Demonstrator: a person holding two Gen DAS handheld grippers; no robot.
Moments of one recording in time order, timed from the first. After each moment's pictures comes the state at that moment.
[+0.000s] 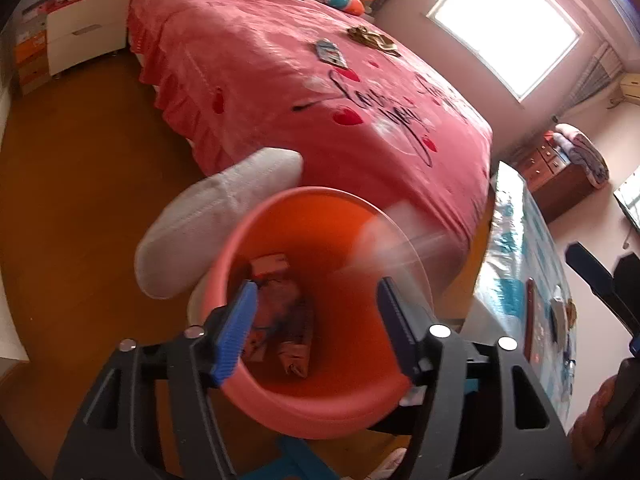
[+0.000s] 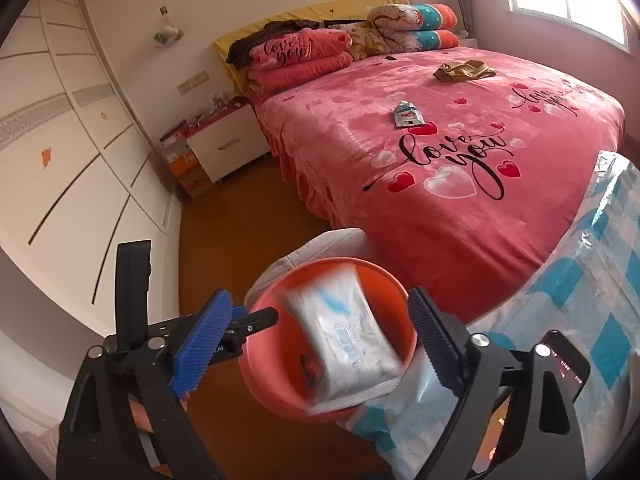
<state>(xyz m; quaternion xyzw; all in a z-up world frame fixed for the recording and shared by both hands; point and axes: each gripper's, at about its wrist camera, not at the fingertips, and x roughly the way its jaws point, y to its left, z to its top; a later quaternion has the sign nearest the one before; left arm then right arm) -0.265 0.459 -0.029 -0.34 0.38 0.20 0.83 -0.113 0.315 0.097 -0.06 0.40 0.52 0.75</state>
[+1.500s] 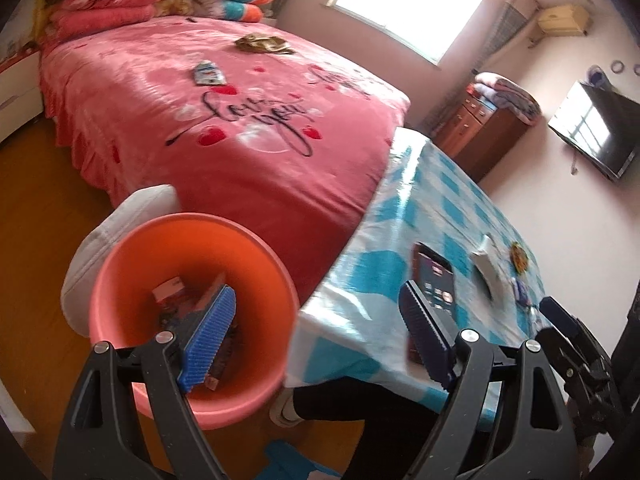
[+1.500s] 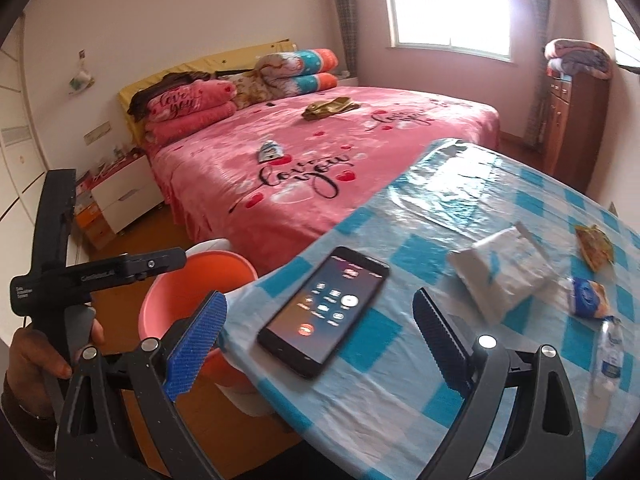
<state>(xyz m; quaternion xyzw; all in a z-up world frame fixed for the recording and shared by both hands) -0.218 0.355 0.038 -0.25 0.37 0.06 0.89 -0.138 0.136 0.094 -0.04 0.34 0.32 0.88</state>
